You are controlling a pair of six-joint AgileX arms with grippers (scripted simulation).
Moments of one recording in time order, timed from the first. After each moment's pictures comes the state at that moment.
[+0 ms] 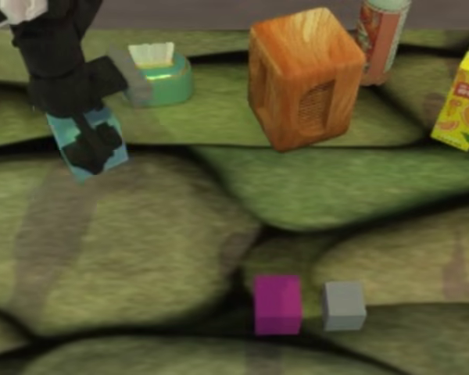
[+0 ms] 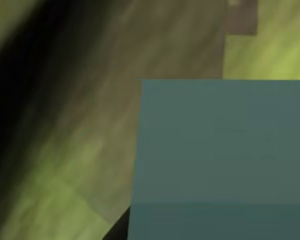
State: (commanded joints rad) left arm -0.25 2.12 1.76 -1.19 0.00 0.81; right arm 0.01 0.00 0.00 0.00 0.00 0.00
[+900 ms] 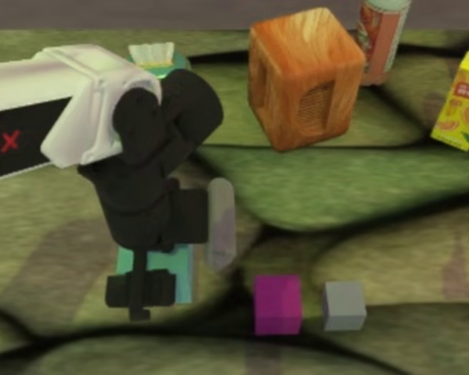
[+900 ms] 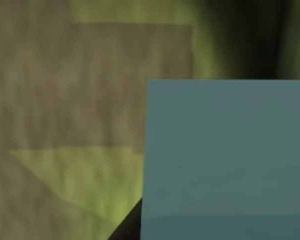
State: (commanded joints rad) left arm -0.66 1.70 1.21 -1.08 0.00 0.91; right arm 0.01 0.00 0.00 0.00 0.00 0.00
